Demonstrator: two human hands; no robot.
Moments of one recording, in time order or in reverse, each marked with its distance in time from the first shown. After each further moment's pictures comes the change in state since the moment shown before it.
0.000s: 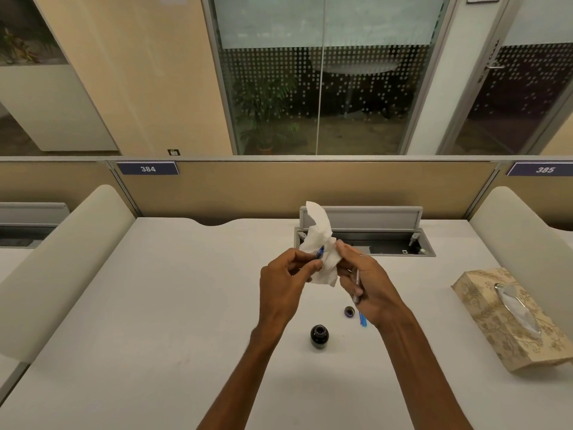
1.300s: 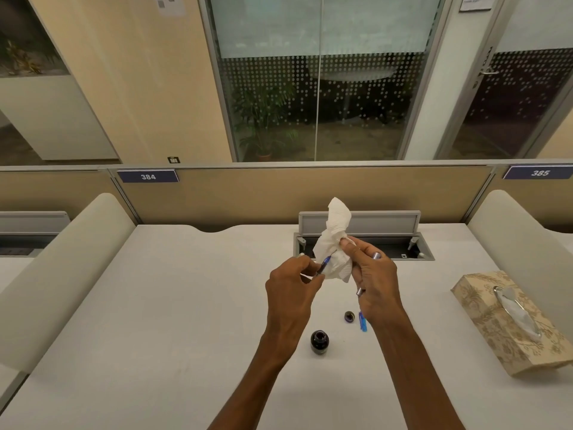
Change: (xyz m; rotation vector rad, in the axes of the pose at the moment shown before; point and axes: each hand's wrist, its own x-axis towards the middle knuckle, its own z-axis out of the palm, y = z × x) left_hand -0.009 0.021 0.009 0.378 0.066 0.121; right_hand 0.005 -0.004 0.009 0.019 0.391 -0.211
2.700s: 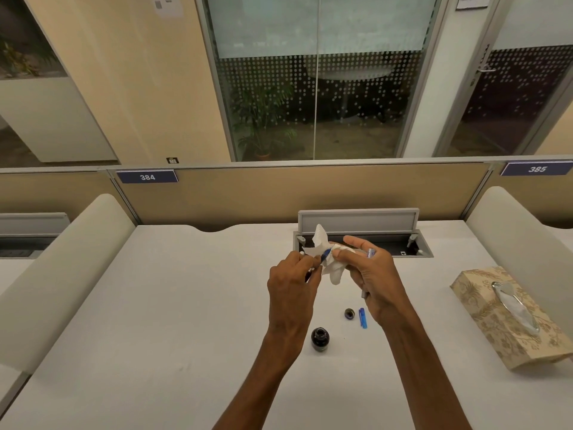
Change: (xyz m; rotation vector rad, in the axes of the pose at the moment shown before) left_hand -0.007 0.002 0.004 0.146 0.152 0.257; right_hand -0.011 -0.012 -0.006 -0.274 -0.120 -0.002
